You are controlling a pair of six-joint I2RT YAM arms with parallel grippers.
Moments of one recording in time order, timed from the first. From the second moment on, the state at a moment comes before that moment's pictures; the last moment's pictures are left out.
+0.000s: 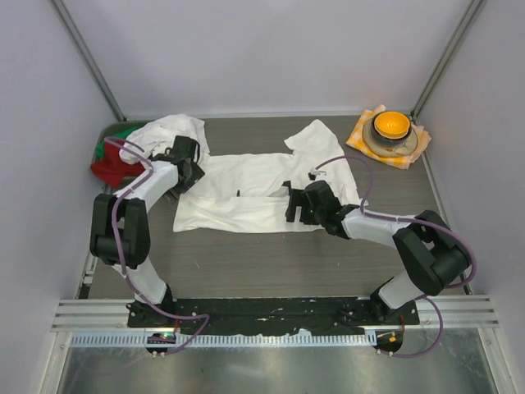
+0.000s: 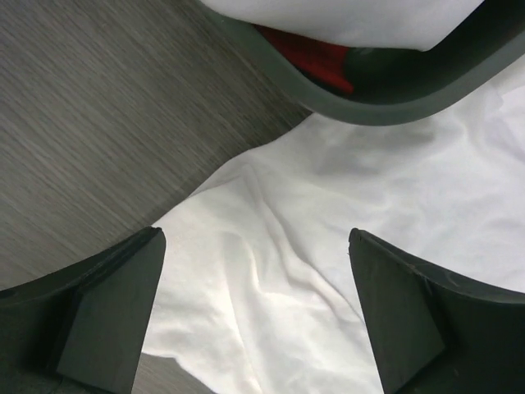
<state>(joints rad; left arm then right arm) -0.19 1.72 1.22 -0.63 -0.43 -0.95 0.61 1.53 0.69 0.08 0.14 0.57</state>
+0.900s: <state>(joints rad) -0.40 1.50 0.87 -0.43 -0.36 -0.95 0.54 1.46 0.77 -0.24 0.40 0.57</state>
